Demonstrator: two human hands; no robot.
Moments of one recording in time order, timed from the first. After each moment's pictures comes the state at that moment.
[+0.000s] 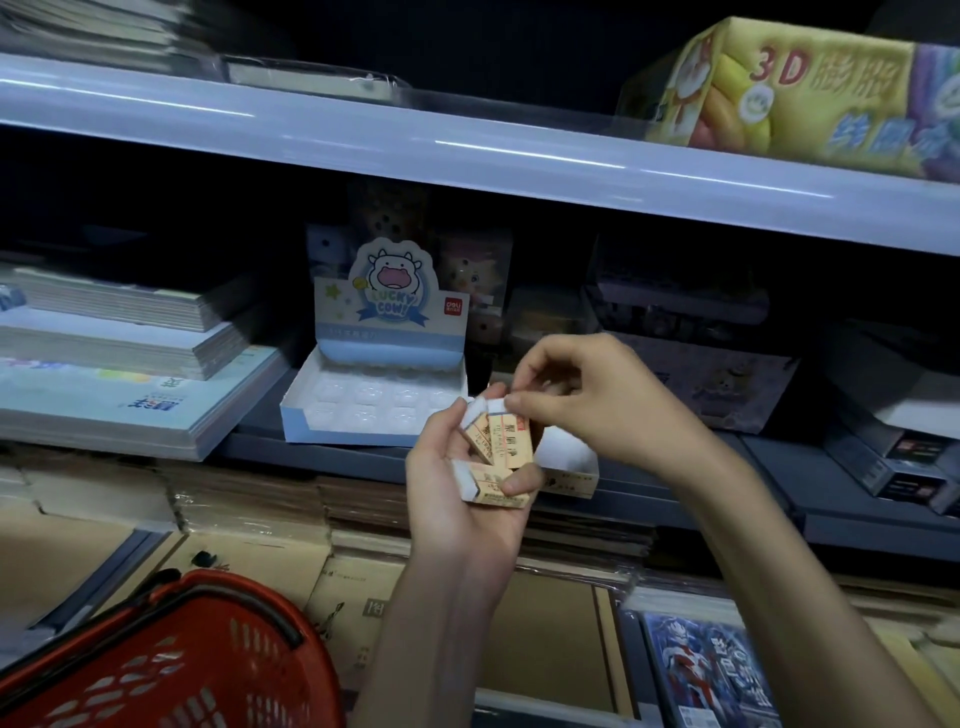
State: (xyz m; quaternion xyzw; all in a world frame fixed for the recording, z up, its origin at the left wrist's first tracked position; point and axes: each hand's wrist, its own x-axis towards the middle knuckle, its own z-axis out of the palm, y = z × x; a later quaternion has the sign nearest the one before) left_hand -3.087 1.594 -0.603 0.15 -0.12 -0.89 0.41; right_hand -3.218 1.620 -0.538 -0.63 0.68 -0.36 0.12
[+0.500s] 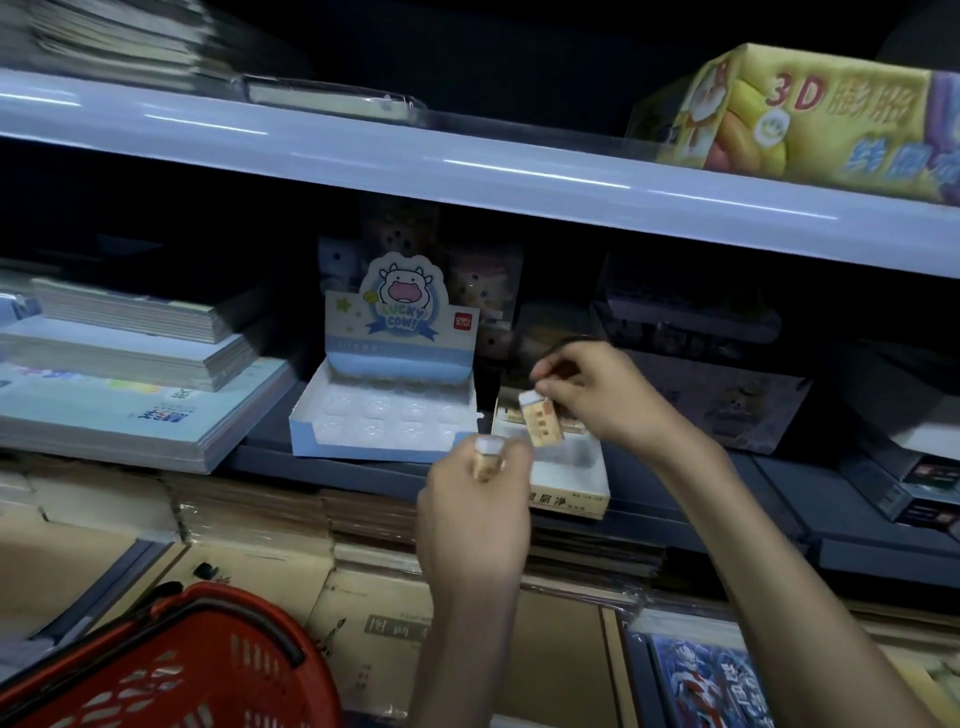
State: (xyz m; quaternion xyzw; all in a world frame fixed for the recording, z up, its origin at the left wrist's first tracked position) left_hand -3.092 1.596 -0.620 0.47 -0.57 -0.49 0.46; right_hand -3.263 1.565 -0.563 -0.57 0.73 -0.36 0.10
